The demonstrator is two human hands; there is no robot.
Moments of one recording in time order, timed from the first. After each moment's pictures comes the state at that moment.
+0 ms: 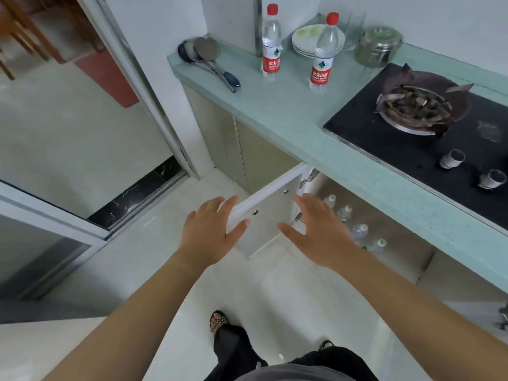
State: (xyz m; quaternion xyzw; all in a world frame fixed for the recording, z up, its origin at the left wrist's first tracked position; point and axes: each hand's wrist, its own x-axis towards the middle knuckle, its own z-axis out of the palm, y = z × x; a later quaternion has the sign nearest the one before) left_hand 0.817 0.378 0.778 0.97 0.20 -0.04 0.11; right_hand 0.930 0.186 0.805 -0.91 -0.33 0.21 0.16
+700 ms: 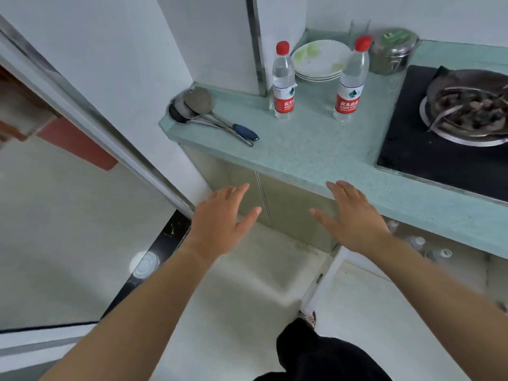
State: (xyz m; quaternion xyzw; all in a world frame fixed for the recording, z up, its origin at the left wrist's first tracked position) left_hand 0.996 0.638 0.816 1.00 0.03 -0.01 0.09; right_hand 1.065 0.396 0.799 -0.95 -0.16 0.17 0.20
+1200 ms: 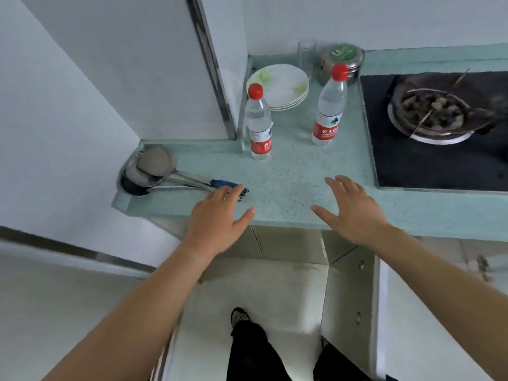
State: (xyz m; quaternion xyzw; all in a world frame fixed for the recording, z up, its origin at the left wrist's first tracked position) left_hand 1.196 0.746 0.804 0.99 -0.14 -0.05 0.08; right_hand 1.178 0.486 0.804 -0.98 0.01 0.13 0.16
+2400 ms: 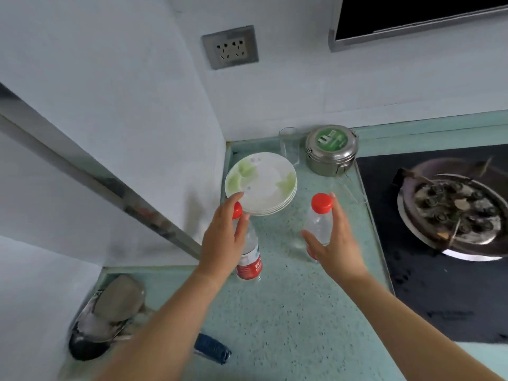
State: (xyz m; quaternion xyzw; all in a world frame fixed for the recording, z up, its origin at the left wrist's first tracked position) left_hand 1.479 0.648 0.810 0.94 -0.10 0.08 0.31; right_hand 1.437 0.443 0.766 -0.86 0.08 -0.11 0.49
